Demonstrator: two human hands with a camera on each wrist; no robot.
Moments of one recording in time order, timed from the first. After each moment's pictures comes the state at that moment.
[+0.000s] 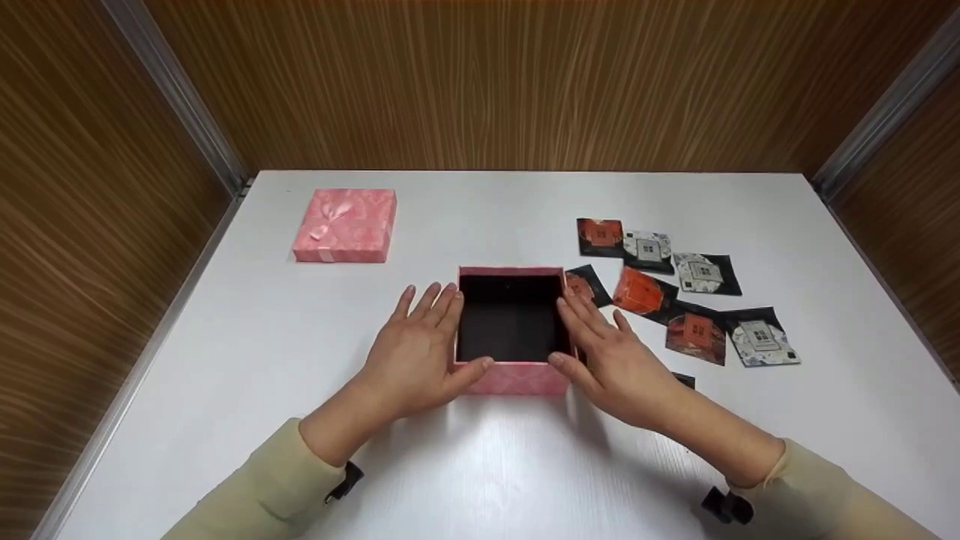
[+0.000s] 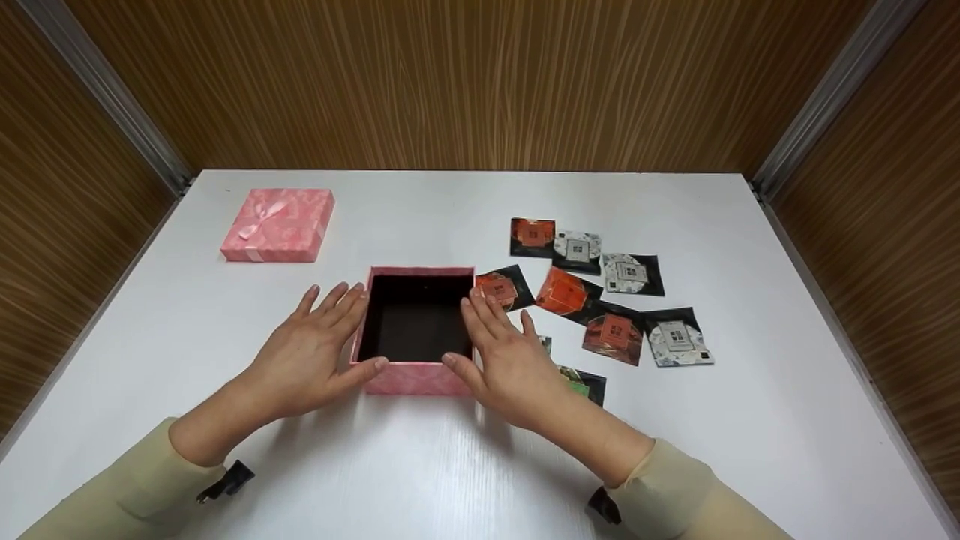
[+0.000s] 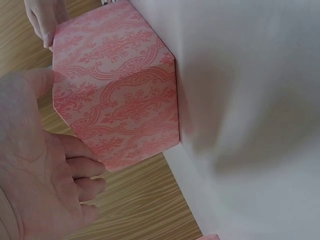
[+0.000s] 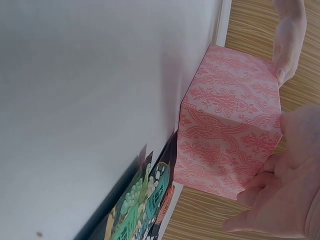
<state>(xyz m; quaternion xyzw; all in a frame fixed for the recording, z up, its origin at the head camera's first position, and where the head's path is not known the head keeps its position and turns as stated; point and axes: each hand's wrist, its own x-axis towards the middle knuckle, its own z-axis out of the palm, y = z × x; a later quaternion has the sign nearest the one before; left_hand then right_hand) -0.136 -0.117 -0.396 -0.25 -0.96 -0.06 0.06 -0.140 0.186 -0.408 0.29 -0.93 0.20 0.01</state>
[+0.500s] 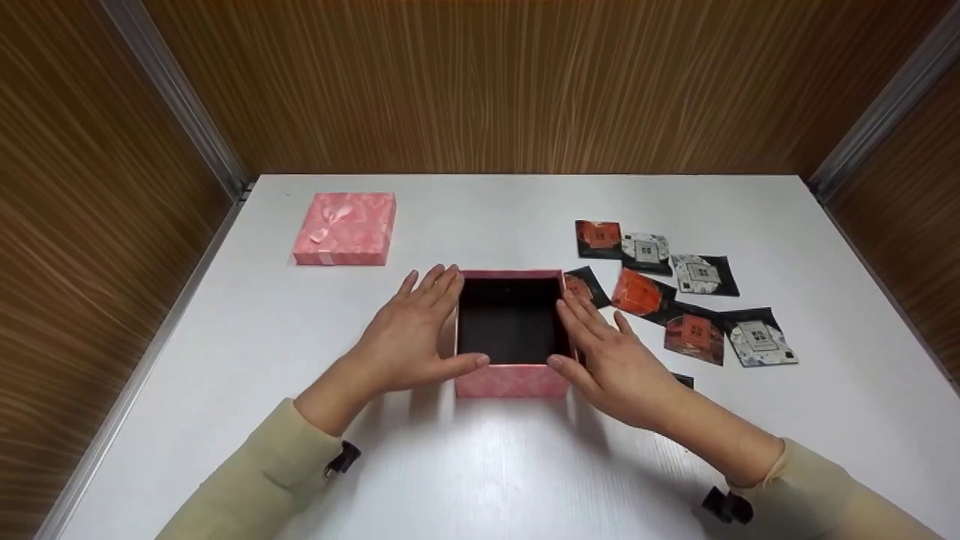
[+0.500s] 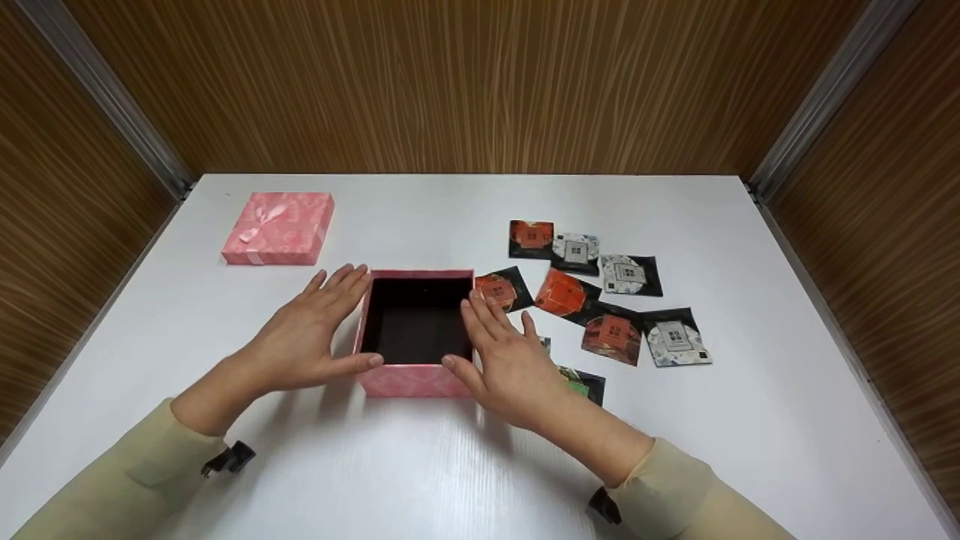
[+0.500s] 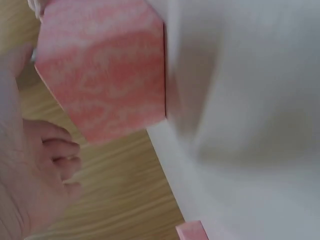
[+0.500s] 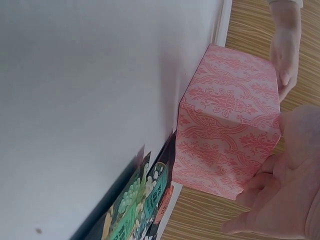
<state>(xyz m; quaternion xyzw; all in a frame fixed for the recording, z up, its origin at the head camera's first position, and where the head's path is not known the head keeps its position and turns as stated) -0.163 -0.132 -0.394 -0.29 -0.95 -0.11 0.03 -0.138 0.187 -0.405 0.29 -0.94 0.19 0.01</state>
